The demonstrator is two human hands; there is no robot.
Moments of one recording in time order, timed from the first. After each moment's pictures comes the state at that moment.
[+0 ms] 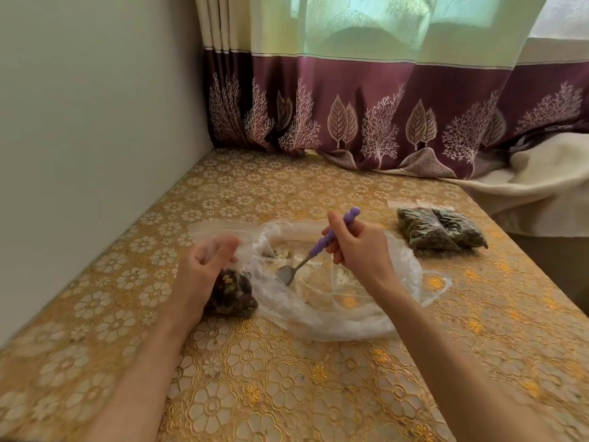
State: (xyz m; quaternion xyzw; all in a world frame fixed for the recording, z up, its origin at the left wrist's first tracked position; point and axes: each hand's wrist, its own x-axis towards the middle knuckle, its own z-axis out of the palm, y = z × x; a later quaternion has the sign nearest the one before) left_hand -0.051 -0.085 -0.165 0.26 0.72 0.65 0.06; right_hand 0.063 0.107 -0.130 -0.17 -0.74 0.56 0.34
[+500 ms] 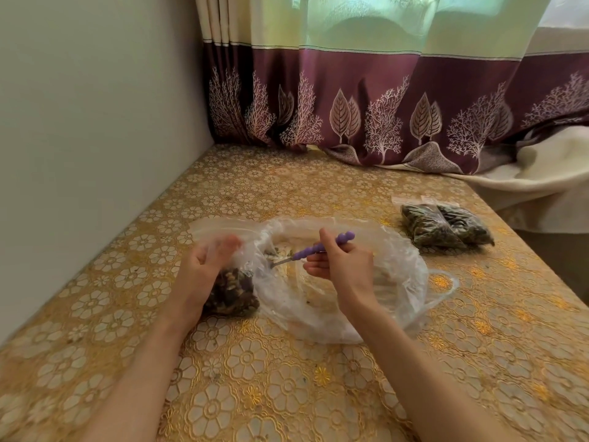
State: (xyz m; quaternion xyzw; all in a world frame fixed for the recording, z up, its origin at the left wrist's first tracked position) left_hand -0.056 -0.082 -0.171 0.21 0.73 0.65 0.09; right_hand 0.055 0.080 -0.152 -0.25 -0.60 0.70 0.31
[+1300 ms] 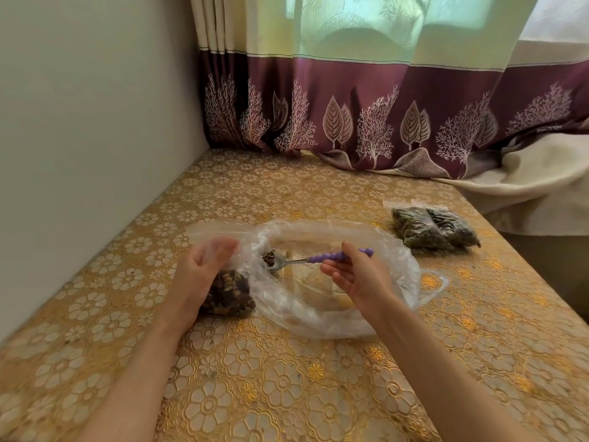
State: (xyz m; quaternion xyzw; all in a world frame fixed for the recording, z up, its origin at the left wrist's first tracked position) left_hand -0.049 -0.086 -0.165 0.25 0.72 0.65 0.09; right_hand 0.083 0.099 -0.144 -0.31 -0.48 0.78 0.24
